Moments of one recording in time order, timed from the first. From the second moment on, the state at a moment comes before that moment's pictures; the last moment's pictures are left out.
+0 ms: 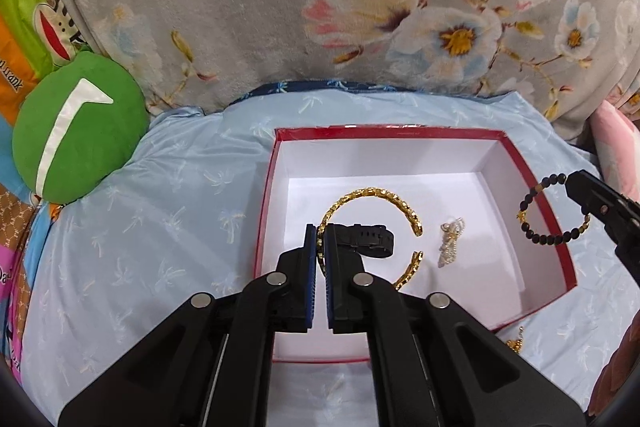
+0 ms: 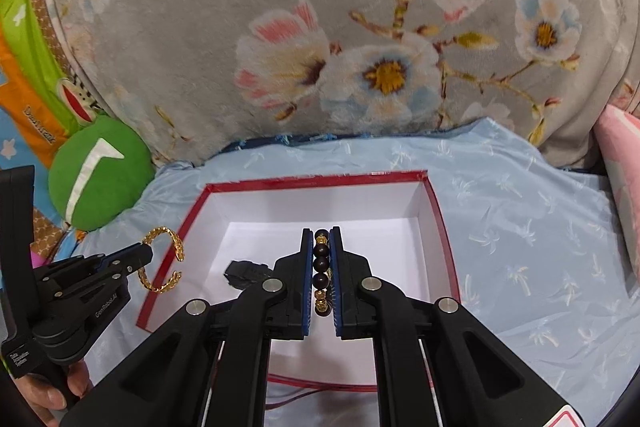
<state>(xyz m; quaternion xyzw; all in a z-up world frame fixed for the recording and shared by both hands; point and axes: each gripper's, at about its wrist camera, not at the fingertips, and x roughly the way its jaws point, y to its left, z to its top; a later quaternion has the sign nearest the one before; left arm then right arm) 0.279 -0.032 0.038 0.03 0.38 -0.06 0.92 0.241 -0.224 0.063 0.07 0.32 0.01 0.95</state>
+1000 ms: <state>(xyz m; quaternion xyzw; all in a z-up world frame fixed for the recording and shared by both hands) 0.279 -0.028 0.000 0.02 0.39 -0.03 0.92 0.233 -0.238 0.023 0.07 0.35 -0.02 0.94</state>
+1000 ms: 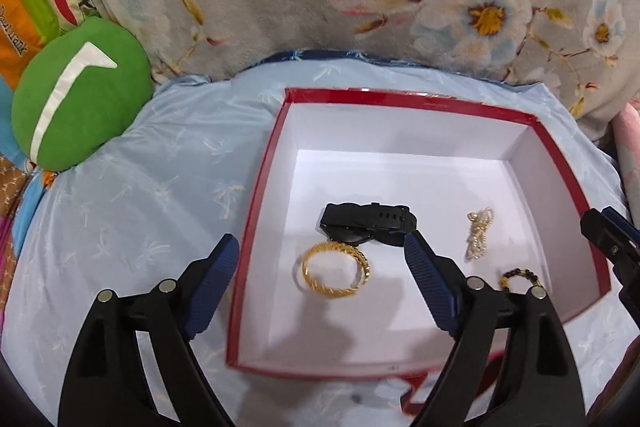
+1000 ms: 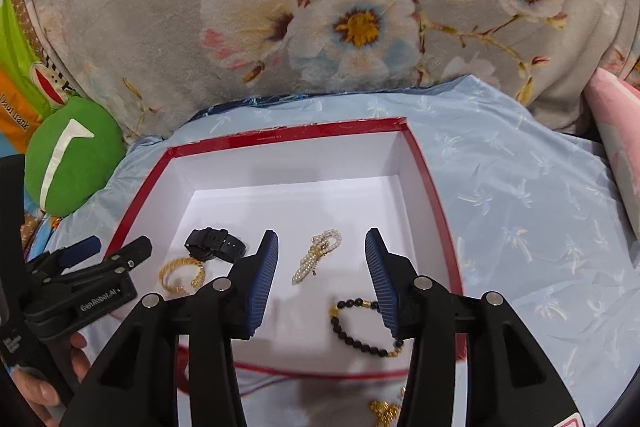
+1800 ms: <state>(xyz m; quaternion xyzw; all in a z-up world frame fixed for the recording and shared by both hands) 0.085 -0.034 -0.076 0.03 0.50 -0.11 0.86 0.024 -0.274 -0.044 0.09 0.41 -0.05 0.90</state>
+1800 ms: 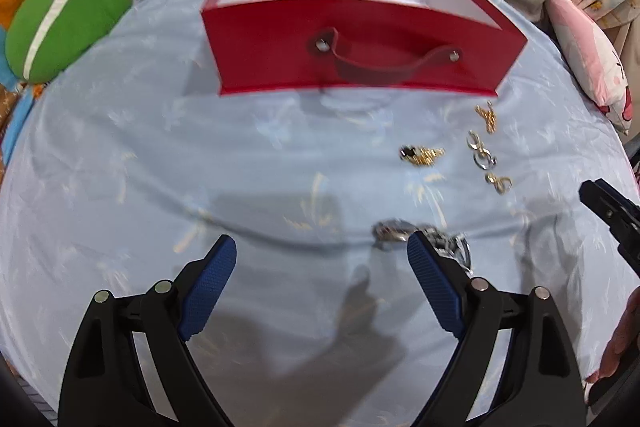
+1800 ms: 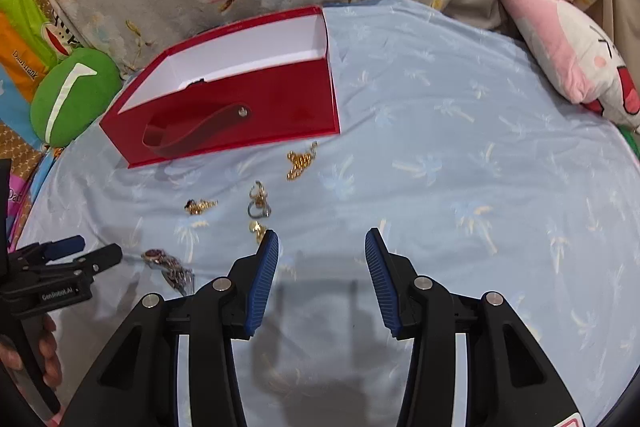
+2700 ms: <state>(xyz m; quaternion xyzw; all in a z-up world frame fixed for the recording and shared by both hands) 0.104 -0.078 -0.096 -0.03 0.55 -0.16 0.82 0.053 -0.256 -0.063 0.09 0.44 -0.01 0.90</state>
